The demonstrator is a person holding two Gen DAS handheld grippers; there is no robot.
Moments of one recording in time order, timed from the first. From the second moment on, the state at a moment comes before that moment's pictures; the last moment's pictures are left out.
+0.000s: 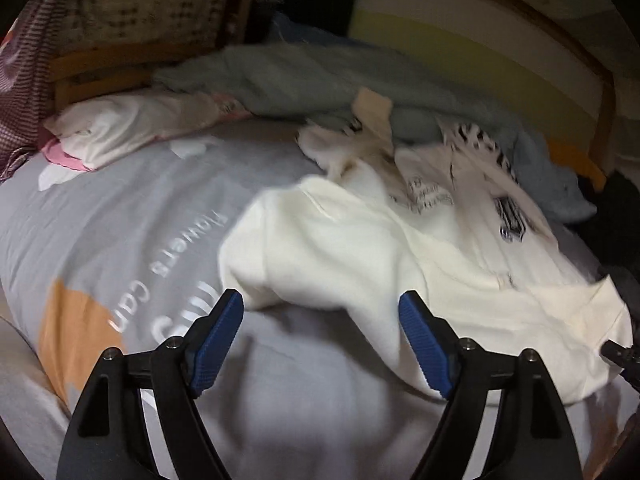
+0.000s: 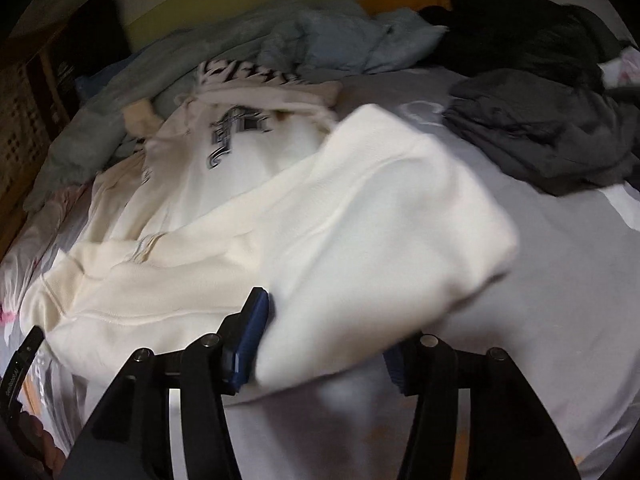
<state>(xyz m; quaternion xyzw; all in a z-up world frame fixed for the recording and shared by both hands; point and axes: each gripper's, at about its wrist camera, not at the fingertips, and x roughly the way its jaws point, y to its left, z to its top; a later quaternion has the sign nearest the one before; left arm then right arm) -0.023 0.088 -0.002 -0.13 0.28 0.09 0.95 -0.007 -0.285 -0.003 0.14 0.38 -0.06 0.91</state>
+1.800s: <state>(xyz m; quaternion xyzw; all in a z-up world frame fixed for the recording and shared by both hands) -0.013 0.150 -0.011 -0.07 0.27 0.21 0.94 -0.029 -0.367 0.019 0.23 0.34 -0.04 0.91</state>
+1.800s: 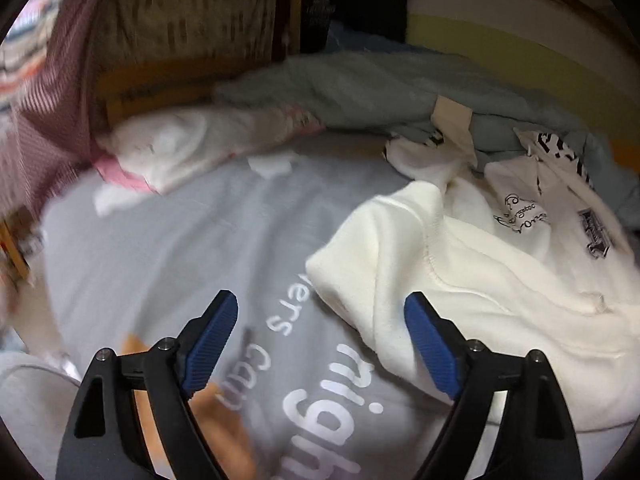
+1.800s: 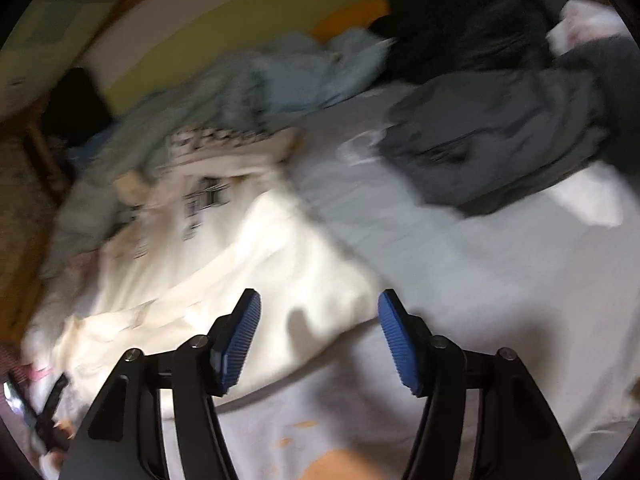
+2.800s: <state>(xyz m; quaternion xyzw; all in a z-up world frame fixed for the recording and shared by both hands) -0.039 0.124 0.008 -0.04 0.28 0.05 0.96 -0.036 -0.266 0.008 -0.08 0.32 -0.04 0.94</state>
